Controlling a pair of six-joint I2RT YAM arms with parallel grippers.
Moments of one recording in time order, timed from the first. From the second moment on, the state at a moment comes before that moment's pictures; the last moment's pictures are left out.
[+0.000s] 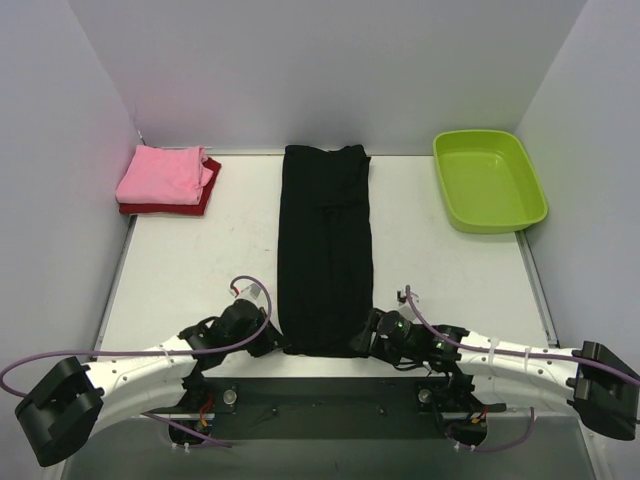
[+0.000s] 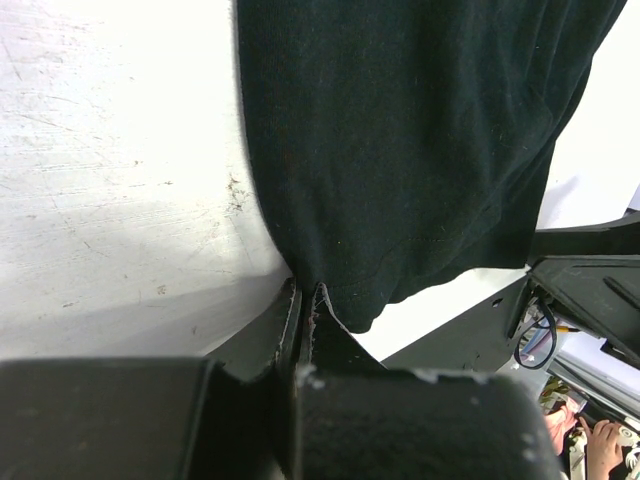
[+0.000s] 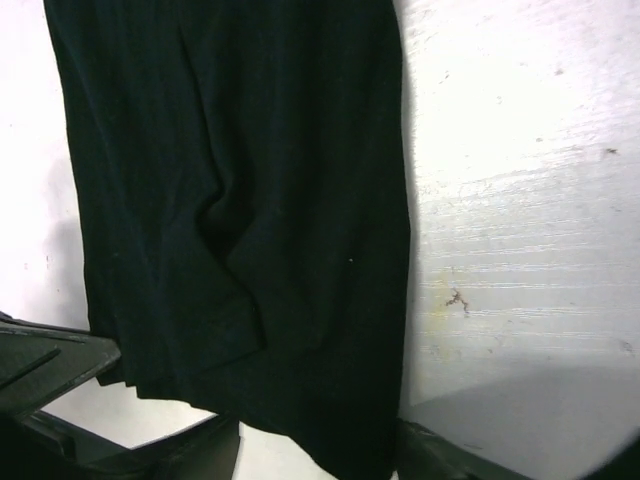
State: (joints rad) left arm -0.86 0.92 0.18 -0.06 0.05 -1.17; right arm 1.09 0.92 0.27 -0.26 0.20 1.30
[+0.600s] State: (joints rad) left arm -0.86 0.87 0.16 -0.08 0.05 -1.18; right arm 1.11 0.96 0.25 -0.26 0.20 1.34
